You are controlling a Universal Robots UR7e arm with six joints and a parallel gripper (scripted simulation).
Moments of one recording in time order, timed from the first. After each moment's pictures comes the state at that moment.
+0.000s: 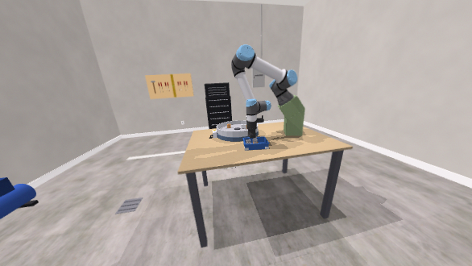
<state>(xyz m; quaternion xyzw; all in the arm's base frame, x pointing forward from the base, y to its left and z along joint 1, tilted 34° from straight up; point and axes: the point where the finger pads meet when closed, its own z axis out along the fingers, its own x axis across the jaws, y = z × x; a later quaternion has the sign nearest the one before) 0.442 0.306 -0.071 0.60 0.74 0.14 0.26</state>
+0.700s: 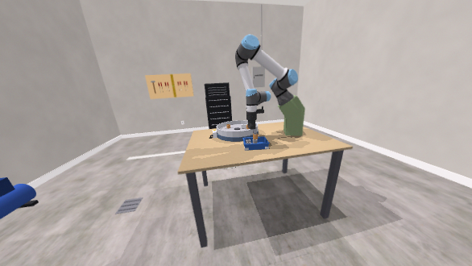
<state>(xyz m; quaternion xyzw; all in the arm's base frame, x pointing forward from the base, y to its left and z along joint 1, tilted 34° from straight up) 0.405 0.314 -0.013 0.60 0.74 0.14 0.26</state>
